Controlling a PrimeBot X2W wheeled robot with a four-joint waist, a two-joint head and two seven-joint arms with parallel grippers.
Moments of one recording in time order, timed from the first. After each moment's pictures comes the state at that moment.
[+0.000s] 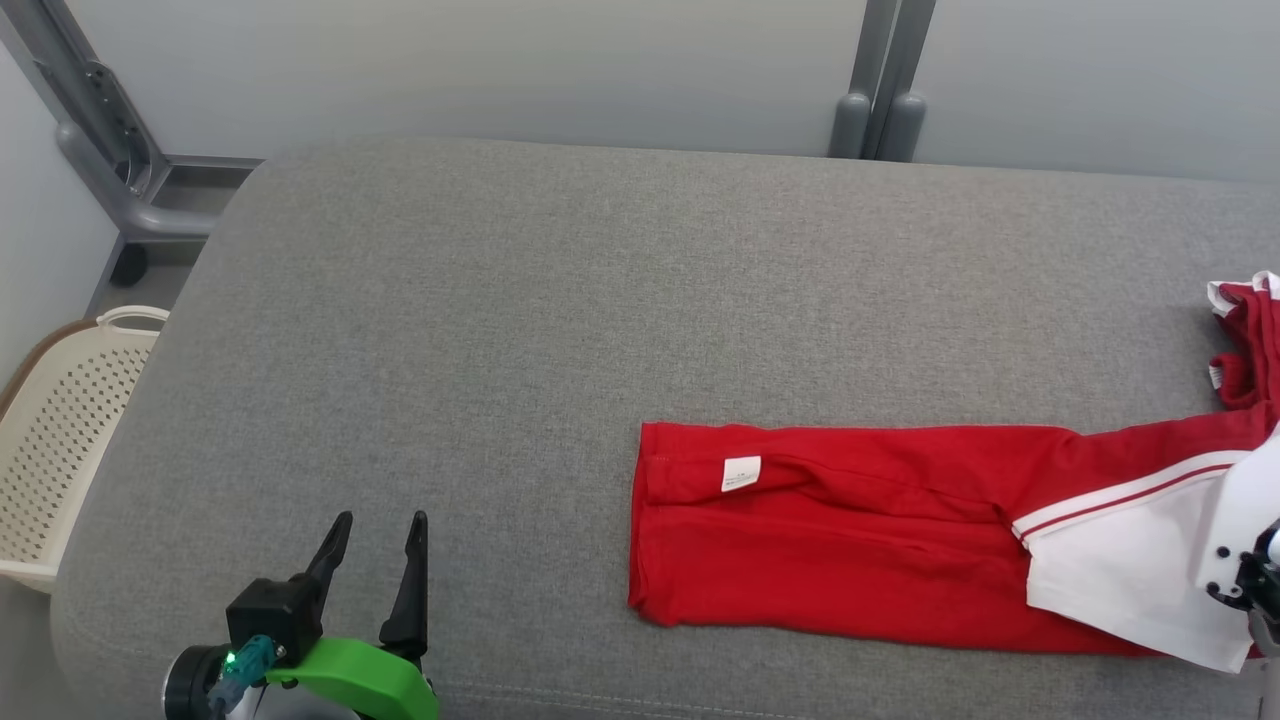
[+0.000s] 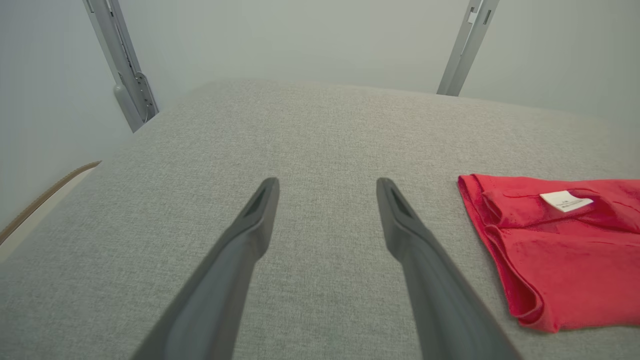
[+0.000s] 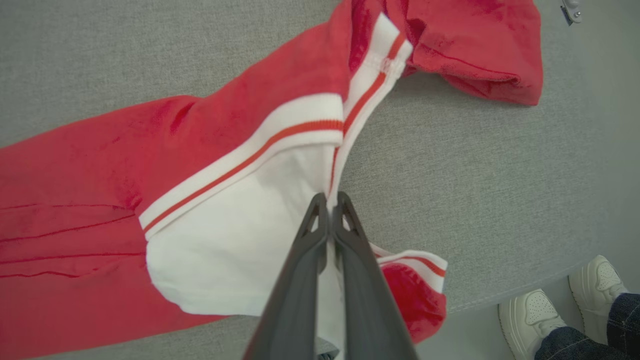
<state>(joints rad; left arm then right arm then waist) -0.09 0.28 -0.41 0.31 -0.51 0.08 -0.26 -0.22 -0.09 -0.47 0.10 -0.07 0.13 0.91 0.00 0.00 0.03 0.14</state>
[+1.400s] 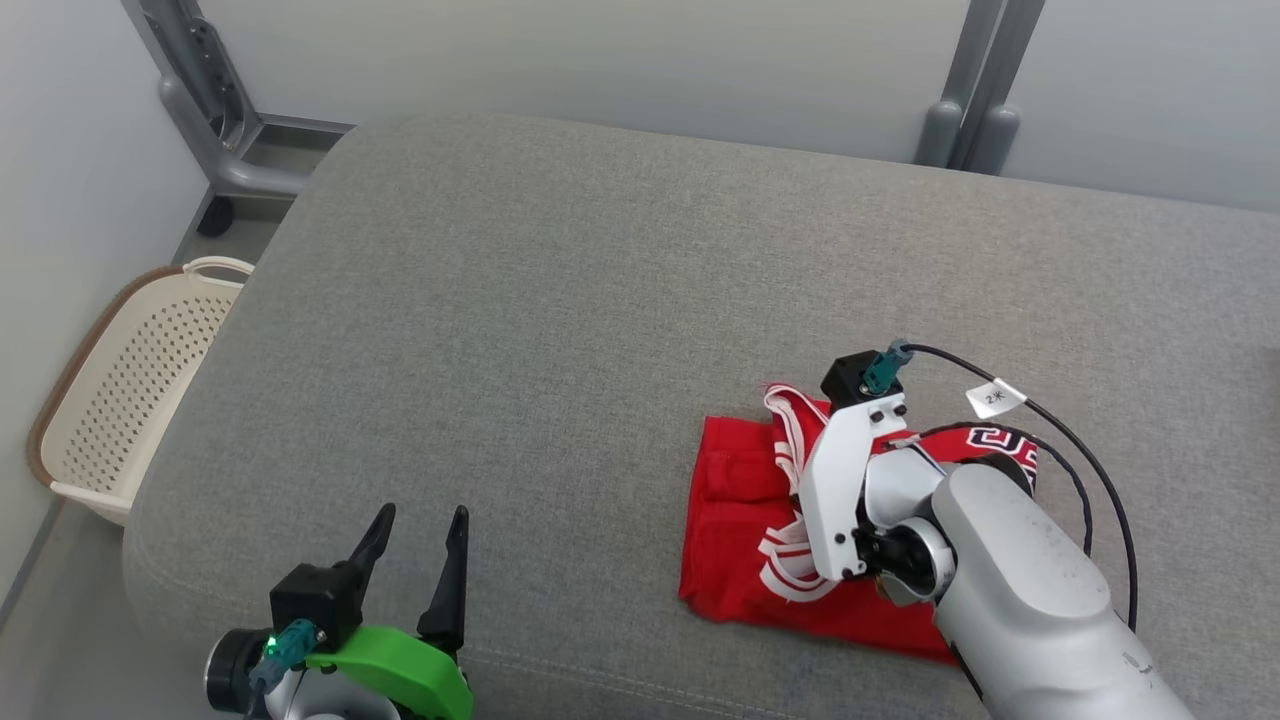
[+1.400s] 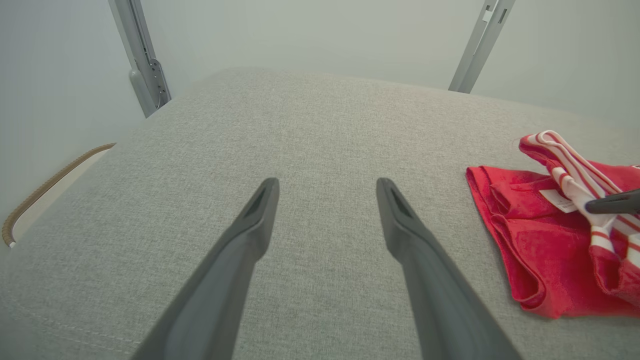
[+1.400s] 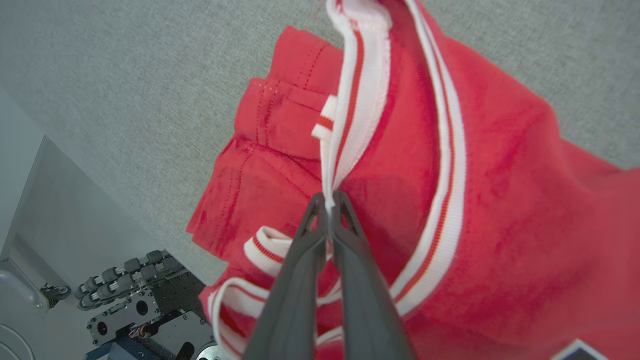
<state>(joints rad) -0.13 0.26 -0.47 0.35 -0.52 0.07 -0.25 -0.52 -0.05 0.32 0.59 0.37 0.13 0.73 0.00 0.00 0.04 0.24</state>
